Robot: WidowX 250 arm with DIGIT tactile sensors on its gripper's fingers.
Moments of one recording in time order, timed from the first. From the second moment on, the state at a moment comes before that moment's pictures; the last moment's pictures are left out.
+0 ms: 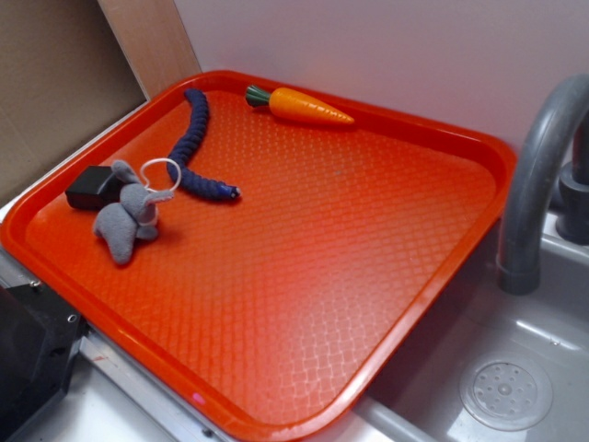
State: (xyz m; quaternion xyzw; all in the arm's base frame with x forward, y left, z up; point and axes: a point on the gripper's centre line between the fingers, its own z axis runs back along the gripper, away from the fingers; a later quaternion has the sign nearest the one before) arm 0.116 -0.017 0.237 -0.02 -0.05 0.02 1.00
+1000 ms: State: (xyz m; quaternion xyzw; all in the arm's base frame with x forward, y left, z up) arm 0.190 0.036 0.192 -0.08 -0.01 0.30 0.95
